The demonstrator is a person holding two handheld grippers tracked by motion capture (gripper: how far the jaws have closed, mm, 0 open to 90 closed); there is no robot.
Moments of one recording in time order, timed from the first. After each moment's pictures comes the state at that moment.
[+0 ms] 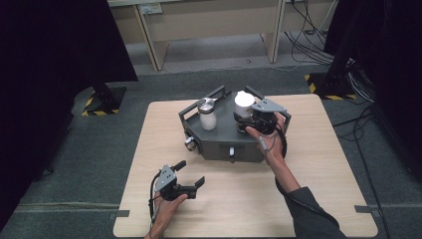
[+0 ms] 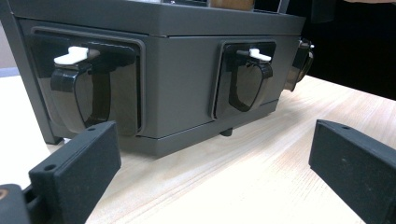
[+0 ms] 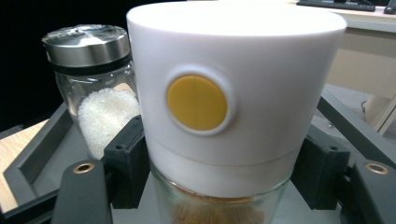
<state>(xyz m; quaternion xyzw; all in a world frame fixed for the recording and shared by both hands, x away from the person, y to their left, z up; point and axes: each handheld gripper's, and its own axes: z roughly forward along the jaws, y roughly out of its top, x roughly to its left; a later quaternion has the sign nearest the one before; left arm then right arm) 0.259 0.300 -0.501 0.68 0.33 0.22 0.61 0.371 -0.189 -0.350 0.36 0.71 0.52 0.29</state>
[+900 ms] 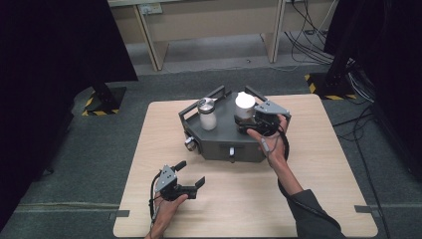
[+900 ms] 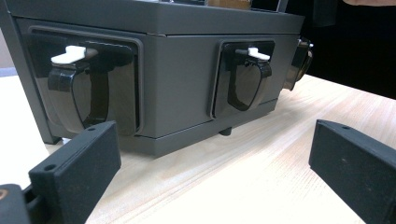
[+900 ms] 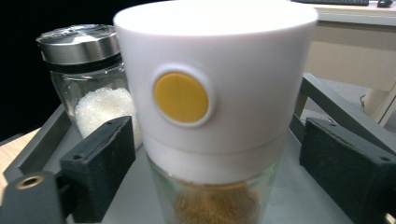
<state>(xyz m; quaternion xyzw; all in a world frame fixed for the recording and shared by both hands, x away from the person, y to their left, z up) 0.259 0.300 -0.501 0.68 0.33 0.22 0.61 0.365 -0.195 -0.356 0.38 0.70 0.53 0.29</state>
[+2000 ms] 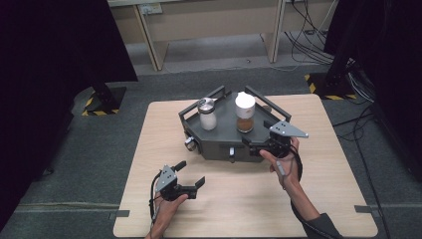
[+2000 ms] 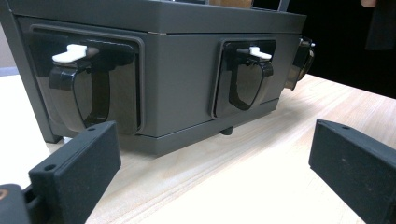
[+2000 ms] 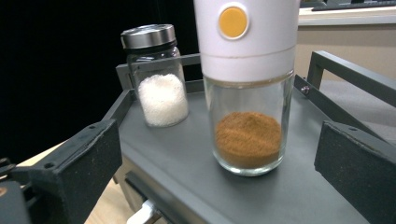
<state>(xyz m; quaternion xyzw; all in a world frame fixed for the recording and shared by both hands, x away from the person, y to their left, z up) 0.258 0.300 -0.501 0.68 0.33 0.22 0.61 0.312 -0.236 -0.390 0.36 0.68 0.59 0.25</state>
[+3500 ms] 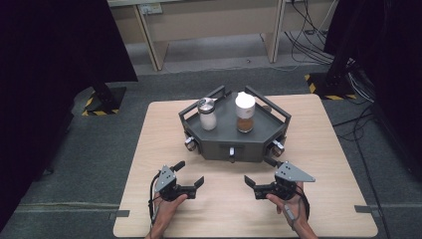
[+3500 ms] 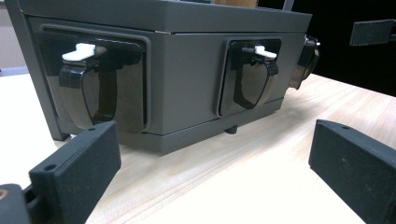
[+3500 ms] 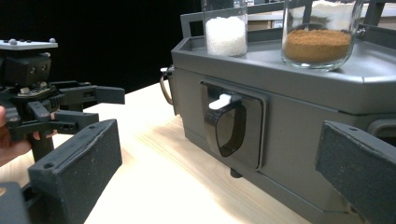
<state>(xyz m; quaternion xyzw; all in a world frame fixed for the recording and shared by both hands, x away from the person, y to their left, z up) 0.256 0.300 -0.502 0.68 0.33 0.23 0.61 0.240 -0.257 -0.456 0.31 0.70 0.61 0.22</state>
